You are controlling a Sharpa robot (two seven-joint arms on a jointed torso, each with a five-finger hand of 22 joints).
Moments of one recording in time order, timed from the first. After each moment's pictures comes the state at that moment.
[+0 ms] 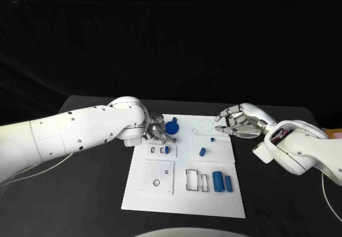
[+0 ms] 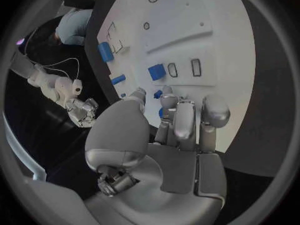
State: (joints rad) left arm 1.31 -0.67 -0.07 1.44 -1.04 0.21 -0.58; left_hand 1.14 -0.06 0.06 0.30 0.12 0.91 0.07 0.60 0.62 1.24 0.00 1.03 0.89 1.47 -0.05 1.26 1.19 0.12 1.25 0.06 1.32 1.04; right arm 1.27 -0.99 -0.16 1.68 -0.89 -0.40 0.10; right_hand 1.28 -0.19 0.42 0.14 0.21 0.86 0.16 0.27 0.45 1.23 0.08 1.23 1.16 1.46 0.01 1.51 1.31 0.03 1.47 0.11 1.44 1.31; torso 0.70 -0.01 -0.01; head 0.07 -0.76
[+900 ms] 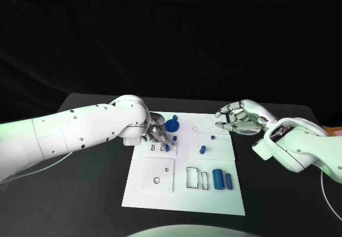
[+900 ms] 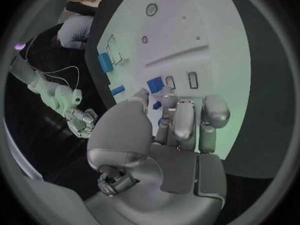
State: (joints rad) left arm 1.30 -0.66 -0.08 1.44 -1.05 0.29 -0.59; left_hand 1.19 -0.04 0.06 0.29 0.12 0.90 0.07 0.61 0.64 1.23 0.00 1.02 0.89 1.47 -0.05 1.26 1.19 0.12 1.25 0.06 1.33 1.04; right arm 1.27 -0.99 -0.16 1.68 -0.89 -0.43 0.10; right_hand 1.28 -0.19 0.42 0.14 0.26 0.84 0.17 0.27 0.45 1.22 0.08 1.22 1.15 1.46 0.01 1.51 1.31 0.03 1.47 0.11 1.43 1.31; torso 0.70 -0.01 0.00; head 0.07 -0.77
